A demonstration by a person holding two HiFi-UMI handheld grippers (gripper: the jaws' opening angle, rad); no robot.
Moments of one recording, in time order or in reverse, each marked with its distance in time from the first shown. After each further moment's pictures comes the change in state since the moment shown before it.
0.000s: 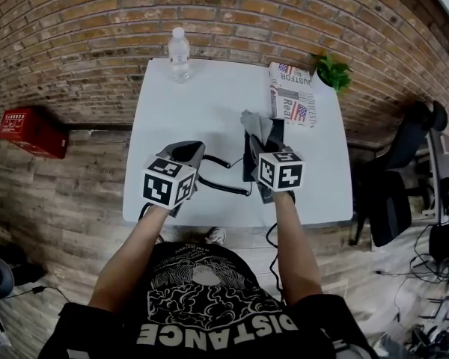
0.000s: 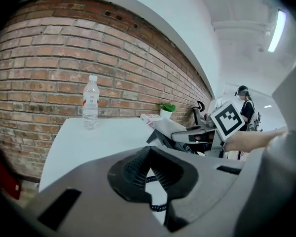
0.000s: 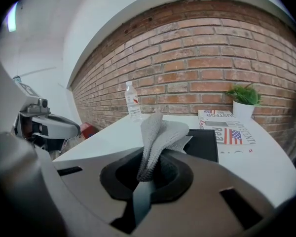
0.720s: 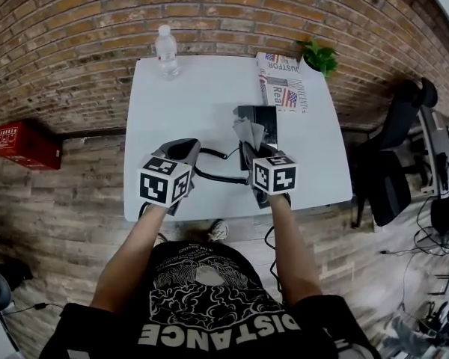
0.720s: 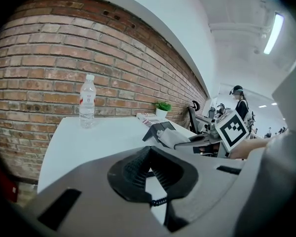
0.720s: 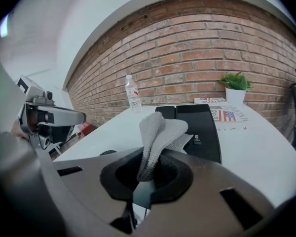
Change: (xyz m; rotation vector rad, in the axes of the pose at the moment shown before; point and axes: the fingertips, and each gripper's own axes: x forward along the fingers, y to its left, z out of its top) left arm -0.009 -0.007 -0.007 0.013 0.005 -0.052; right arm -0.020 0.019 -0.045 0.071 0.048 -0.025
